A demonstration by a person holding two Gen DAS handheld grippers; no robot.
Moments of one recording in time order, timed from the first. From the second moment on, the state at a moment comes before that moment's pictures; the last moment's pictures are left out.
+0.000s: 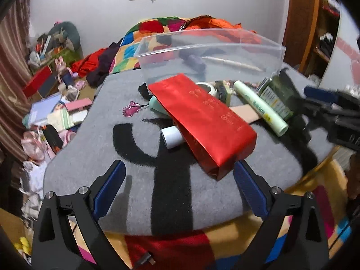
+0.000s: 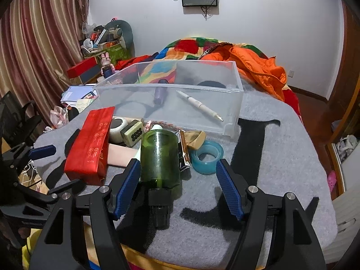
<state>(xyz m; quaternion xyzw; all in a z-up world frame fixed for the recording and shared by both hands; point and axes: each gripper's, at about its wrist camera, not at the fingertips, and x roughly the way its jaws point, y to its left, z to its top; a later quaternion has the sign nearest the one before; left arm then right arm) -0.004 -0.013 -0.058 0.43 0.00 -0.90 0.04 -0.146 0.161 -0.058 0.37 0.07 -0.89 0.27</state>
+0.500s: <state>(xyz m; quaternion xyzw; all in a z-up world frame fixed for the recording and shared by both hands) -0.031 0.003 -0.062 0.43 0.04 -0.90 0.06 -0.147 0.150 -0.066 0.39 0.07 -0.88 0.28</state>
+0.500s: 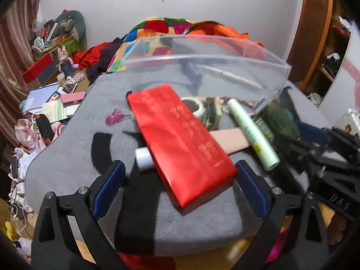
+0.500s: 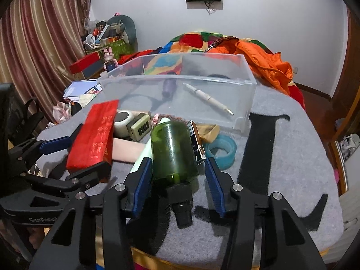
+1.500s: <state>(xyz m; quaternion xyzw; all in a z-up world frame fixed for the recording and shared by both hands) -0.001 -0.035 -0.051 0.38 0.06 -0.92 0.08 -0.138 0.155 -0.055 0.38 0.06 -0.88 0.28</state>
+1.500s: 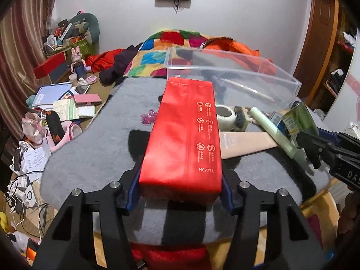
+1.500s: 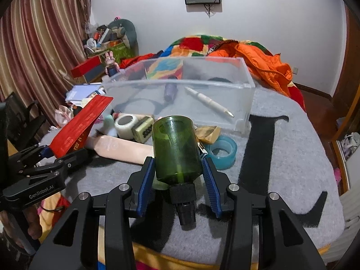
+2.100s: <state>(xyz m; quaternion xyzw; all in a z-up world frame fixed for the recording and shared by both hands) -0.028 -0.039 0.015 0.33 0.06 -0.94 0.03 -0.159 0.164 0.012 0.32 0.03 -0.90 0.30</state>
